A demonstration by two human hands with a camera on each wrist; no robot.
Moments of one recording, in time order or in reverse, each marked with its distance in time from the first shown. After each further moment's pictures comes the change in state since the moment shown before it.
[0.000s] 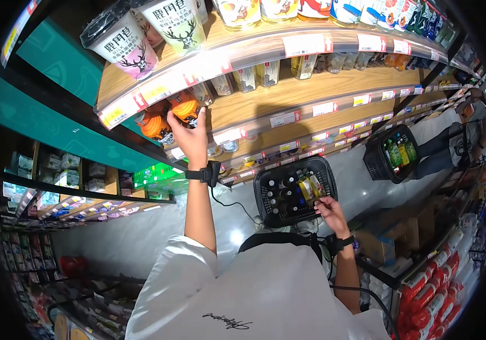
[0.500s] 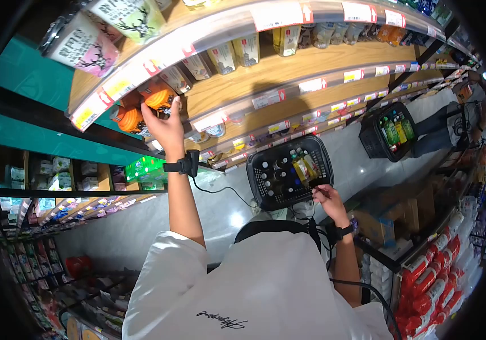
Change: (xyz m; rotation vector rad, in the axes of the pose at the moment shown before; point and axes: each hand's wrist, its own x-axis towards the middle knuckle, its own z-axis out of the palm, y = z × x) left_hand 0.006 -0.011 -0.002 0.037 -0.026 0.055; right_hand -0.010 0.018 -0.017 -0.057 0.114 0.053
